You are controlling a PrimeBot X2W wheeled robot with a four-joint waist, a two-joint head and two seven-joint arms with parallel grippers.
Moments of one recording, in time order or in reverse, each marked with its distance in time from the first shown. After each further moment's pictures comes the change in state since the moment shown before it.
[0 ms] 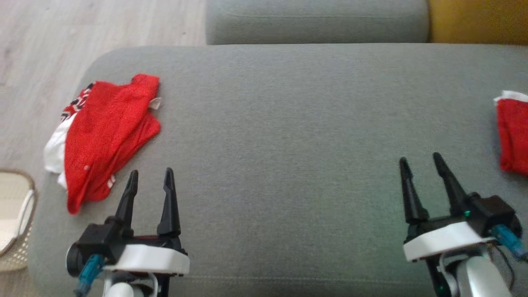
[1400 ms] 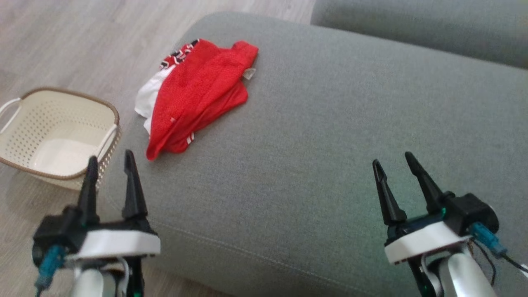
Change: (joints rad) left arm -0.033 -0.001 0.124 -0.030 -0.023 -0.004 0.000; right arm -0.011 0.001 0.104 -0.001 -0.001 0.000 0.000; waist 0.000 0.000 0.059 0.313
